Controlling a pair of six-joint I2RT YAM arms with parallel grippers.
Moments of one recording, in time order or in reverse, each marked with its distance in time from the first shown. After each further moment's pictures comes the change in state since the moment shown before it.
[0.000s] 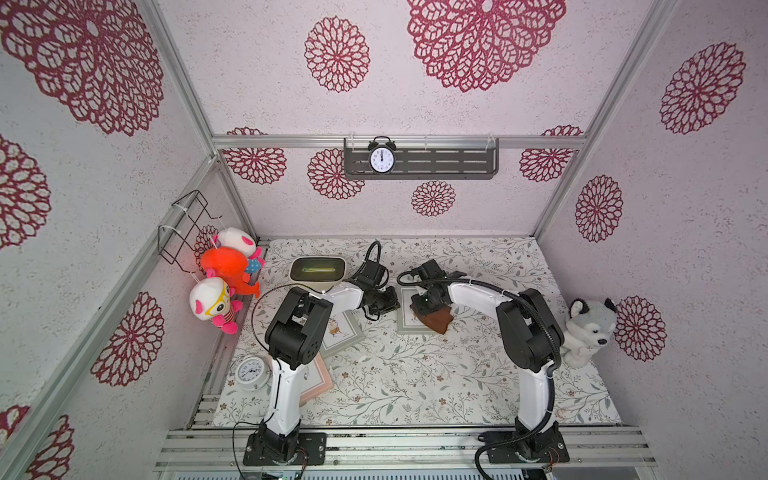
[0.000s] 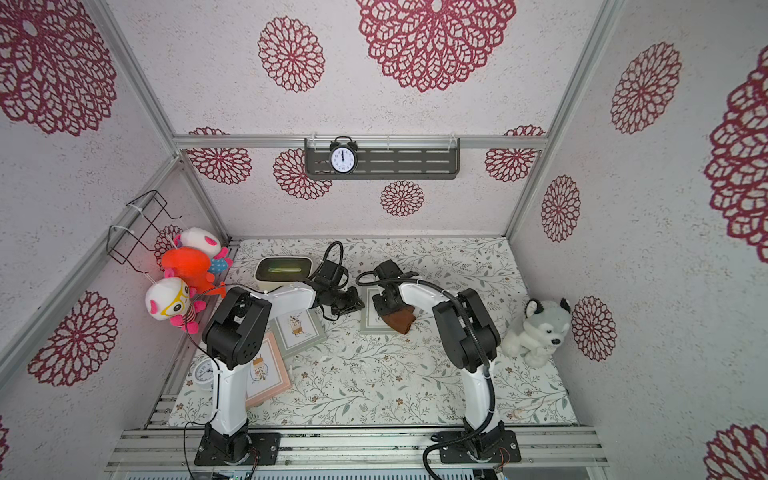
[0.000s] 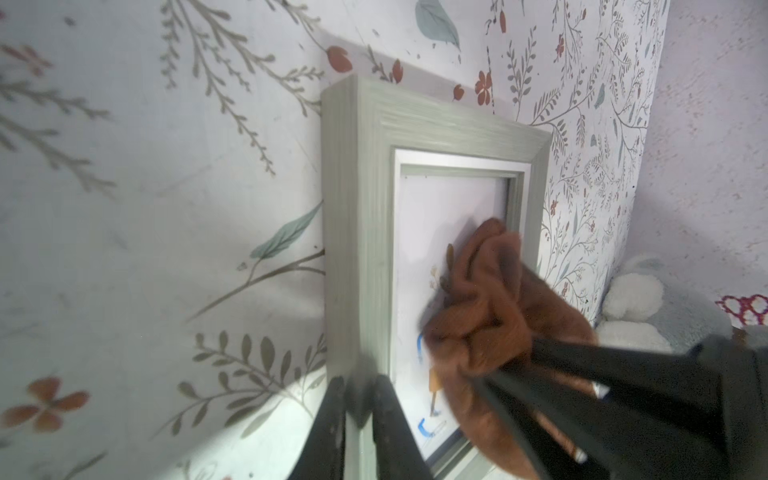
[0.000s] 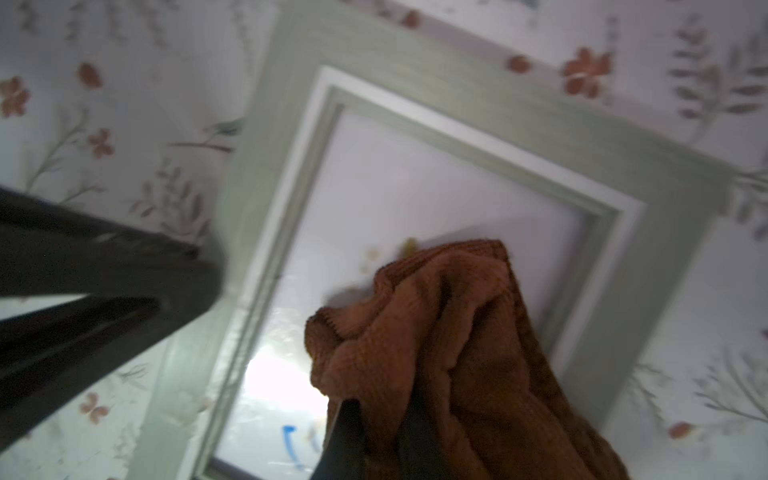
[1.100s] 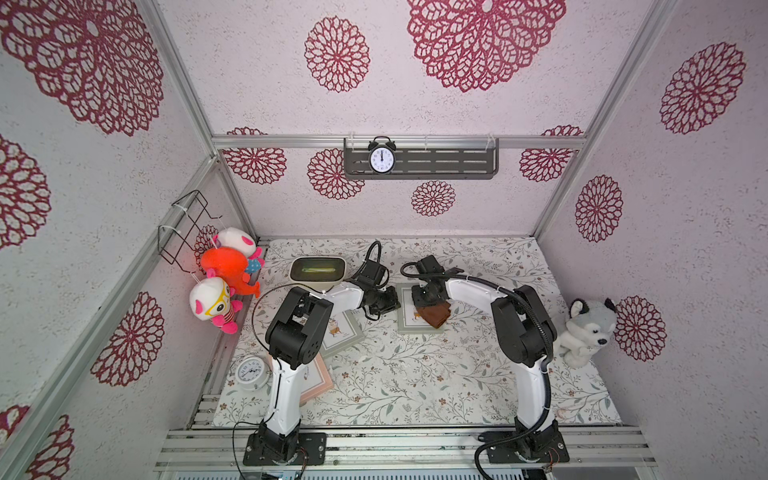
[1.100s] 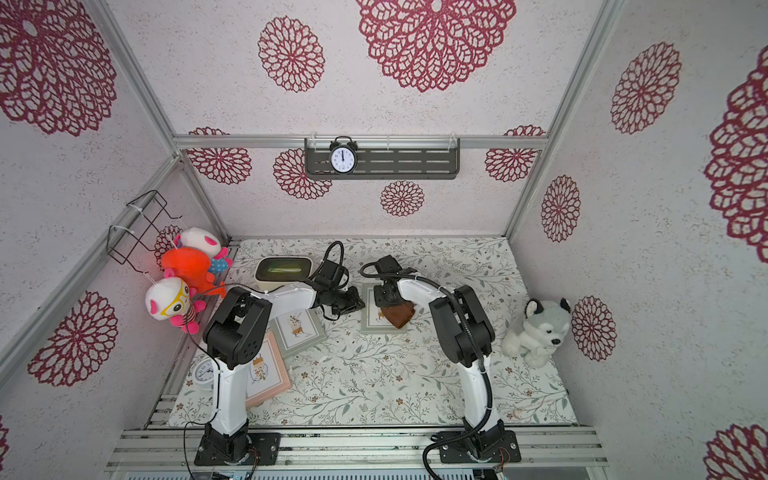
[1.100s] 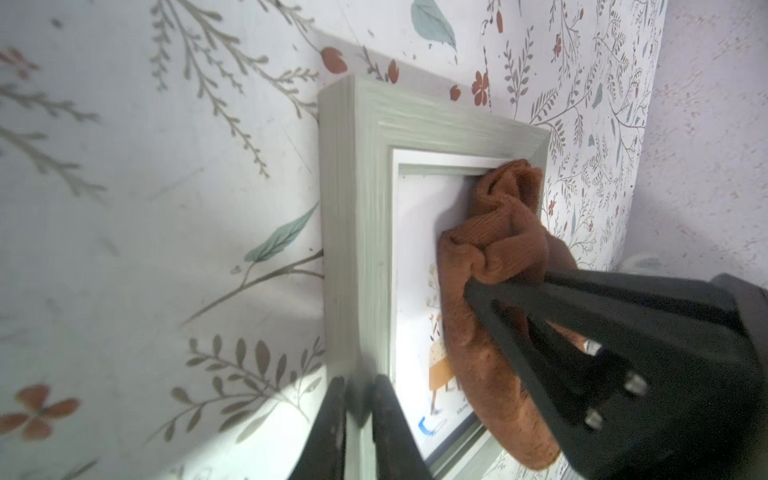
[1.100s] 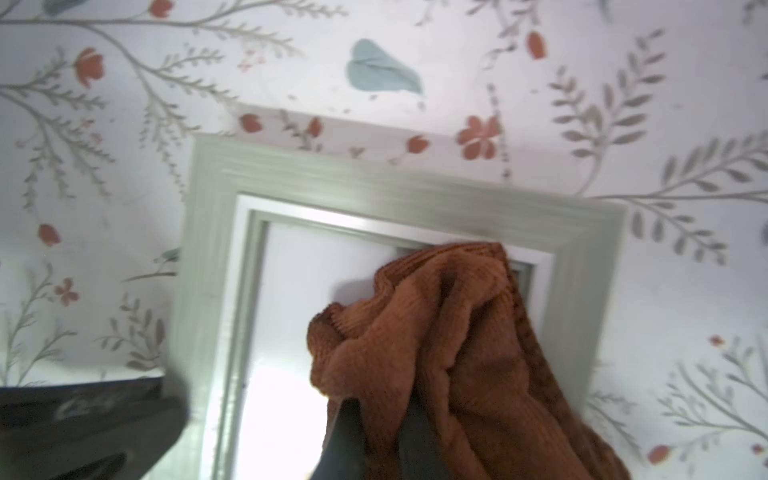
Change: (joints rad) left arm 0.000 0.004 0.004 0.002 0.002 0.003; right arm 0.012 0.058 0.065 0.039 0.059 0.178
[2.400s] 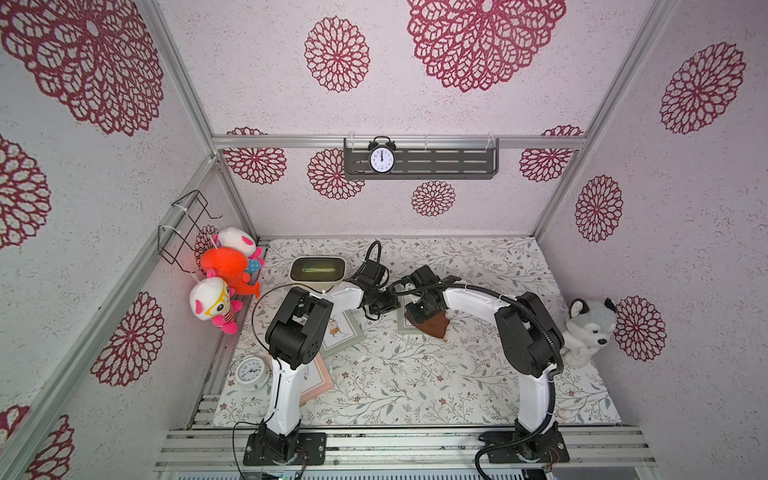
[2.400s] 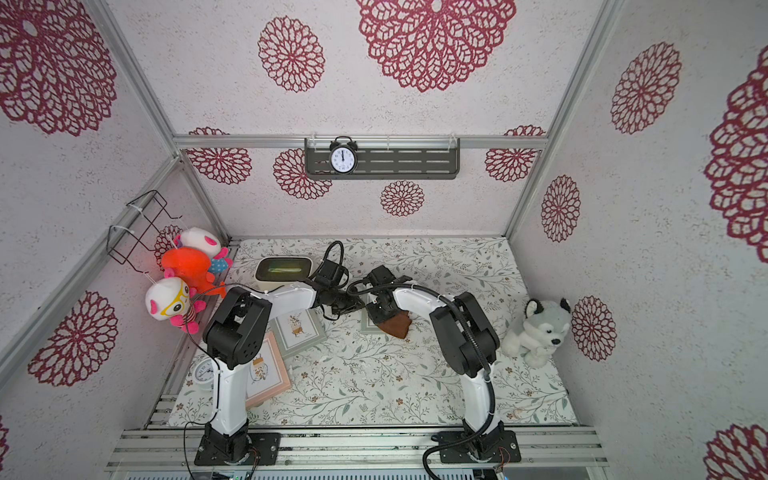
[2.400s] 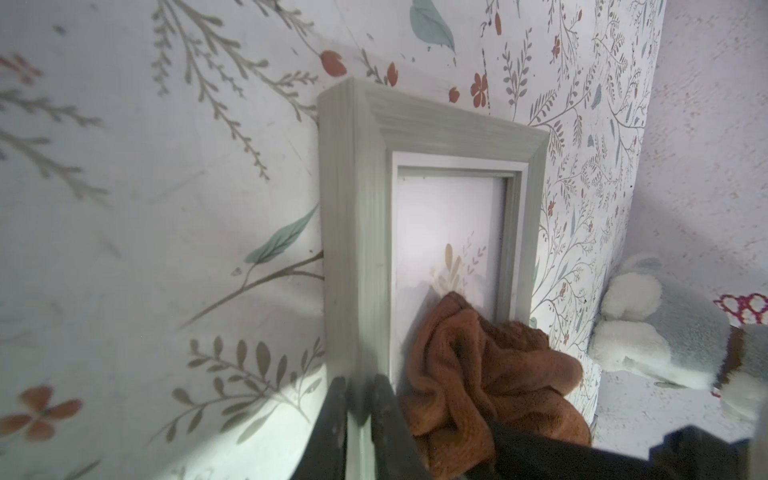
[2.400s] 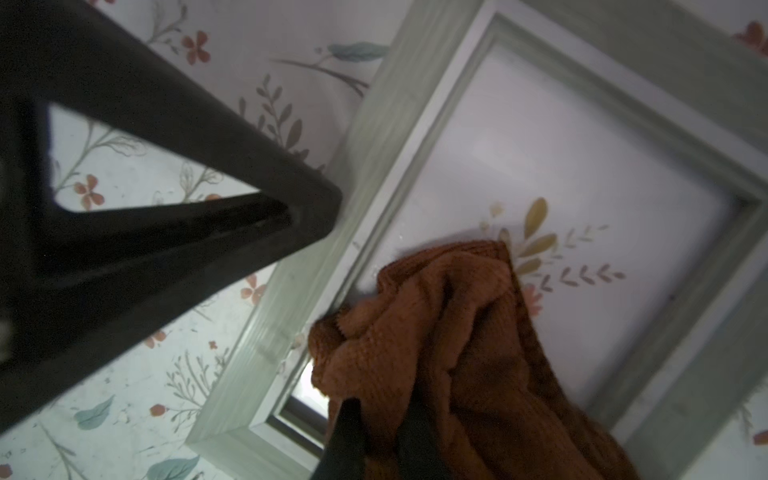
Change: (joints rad) left arm 0.000 0.000 0.000 0.001 0.000 0.000; right arm 0.085 -0.085 -0.099 -0.061 -0.113 -0.275
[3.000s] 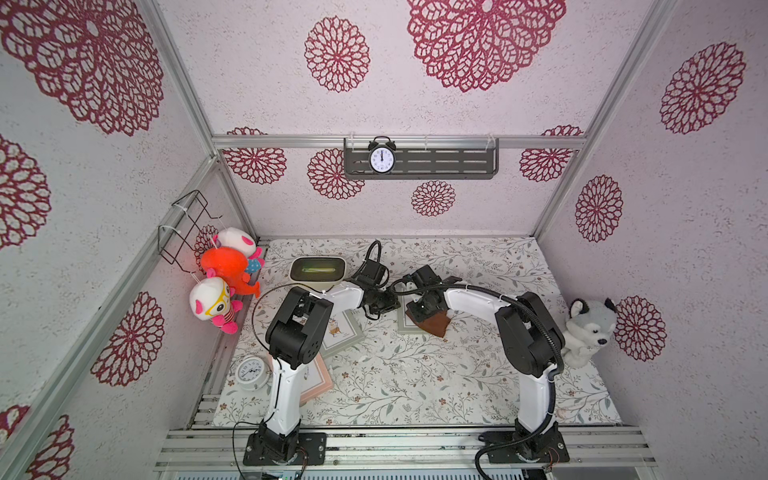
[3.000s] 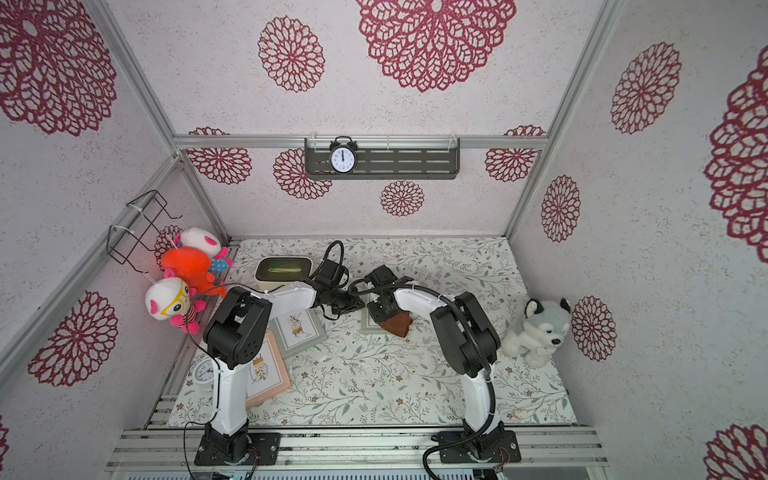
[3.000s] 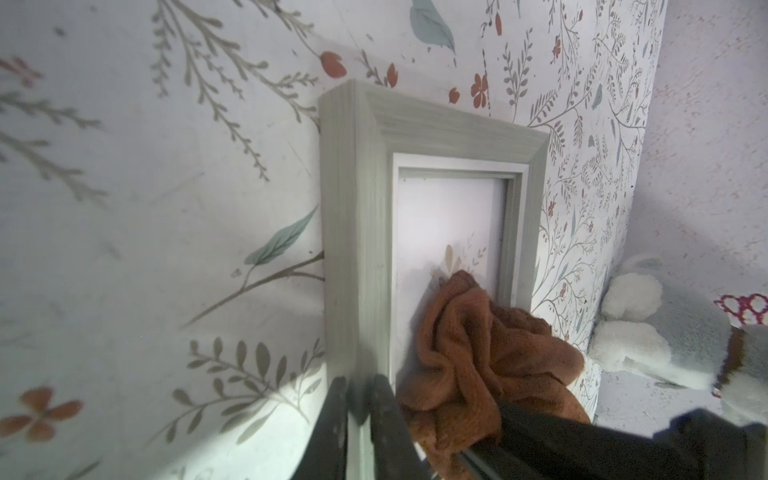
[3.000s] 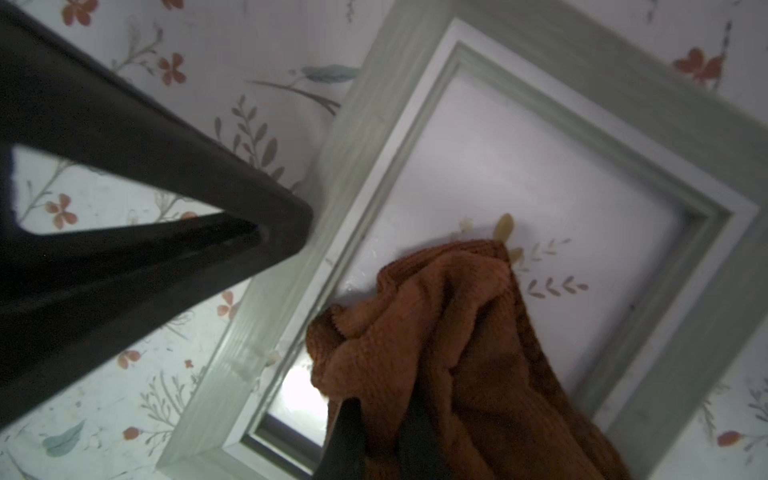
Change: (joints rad) left arm 0.000 0.002 0.006 -0.006 0.000 0.000; right arm -0.006 -0.005 -0.019 0.043 0.040 -0.006
